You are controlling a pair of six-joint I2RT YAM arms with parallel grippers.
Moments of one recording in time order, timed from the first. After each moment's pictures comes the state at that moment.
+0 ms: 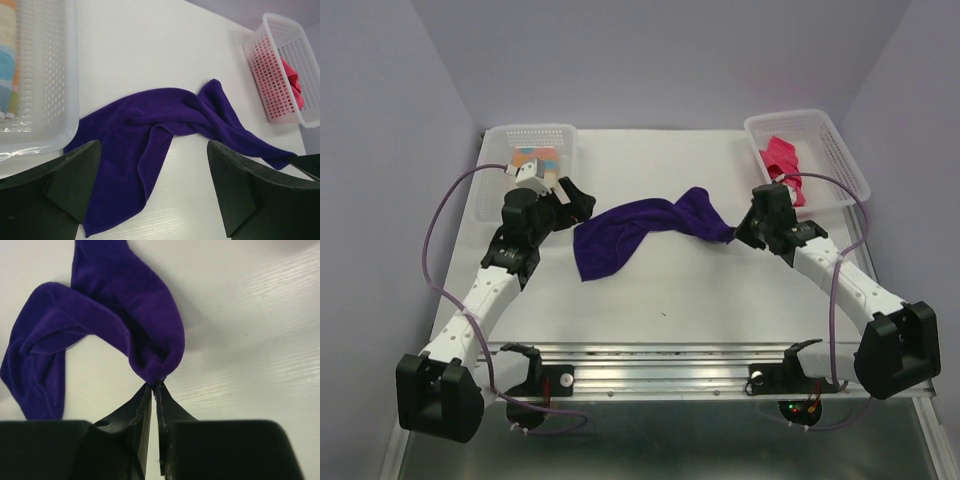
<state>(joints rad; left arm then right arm) -0.22 1.04 0.76 -0.01 0.11 -0.54 0.33 1.26 0.91 -0.42 0.15 0.79</state>
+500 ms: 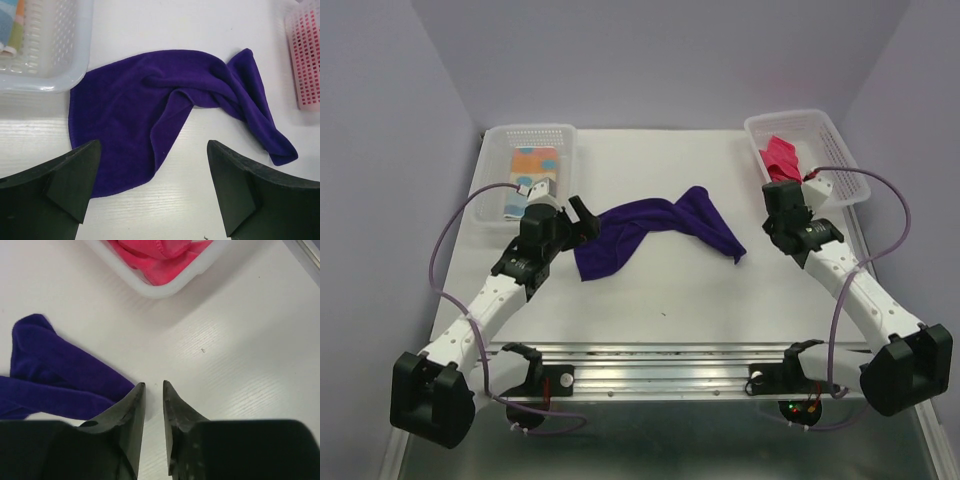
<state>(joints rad) -0.34 1.02 0.67 -0.11 -0.05 -0.61 0.33 1.18 0.97 -0.60 0.65 0.76</state>
